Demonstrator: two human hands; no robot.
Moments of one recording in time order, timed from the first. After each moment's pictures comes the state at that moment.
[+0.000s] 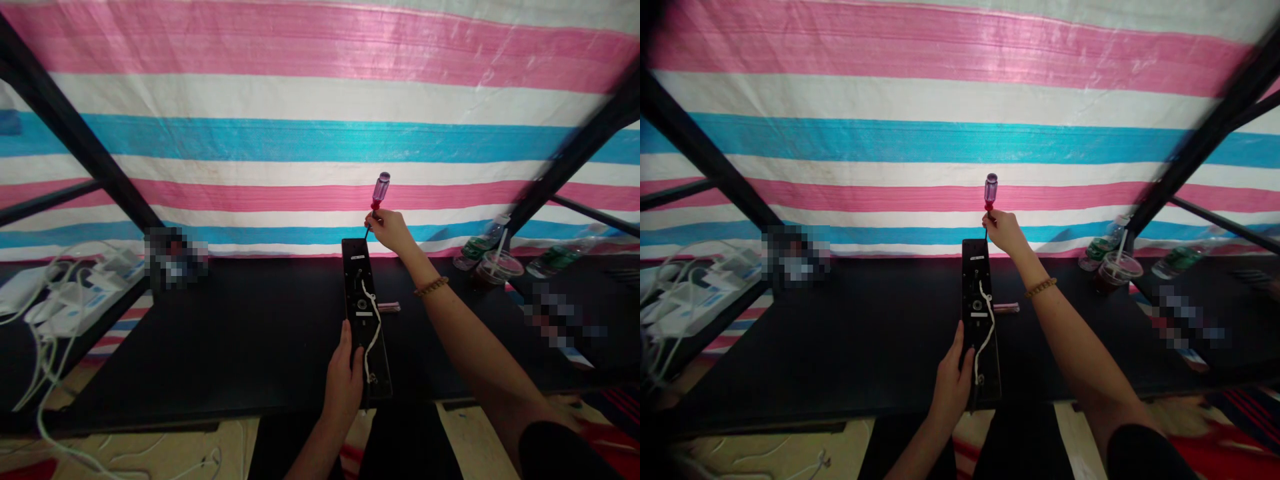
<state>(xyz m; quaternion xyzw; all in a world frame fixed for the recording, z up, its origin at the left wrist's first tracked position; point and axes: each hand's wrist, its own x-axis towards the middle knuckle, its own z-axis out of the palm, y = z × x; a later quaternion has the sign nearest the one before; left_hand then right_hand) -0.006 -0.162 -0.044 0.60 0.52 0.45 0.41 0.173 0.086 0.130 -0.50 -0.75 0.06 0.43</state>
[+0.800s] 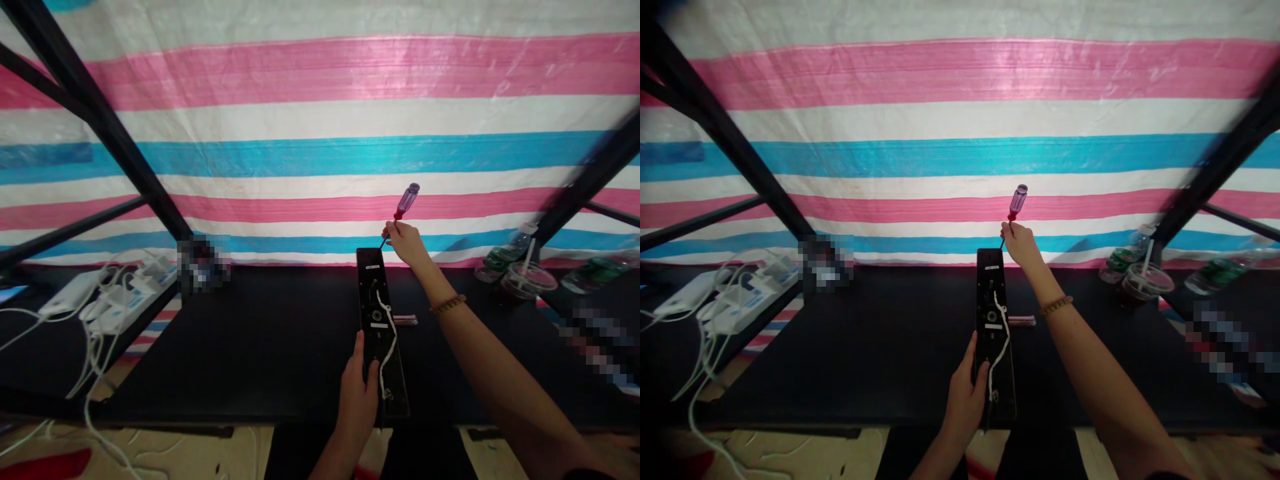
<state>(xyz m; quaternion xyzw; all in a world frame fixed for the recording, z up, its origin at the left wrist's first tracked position) -0.008 -0.166 -0.033 0.57 0.53 0.46 0.43 0.170 0.083 0.122 -0.55 -0.70 0.09 0.46</state>
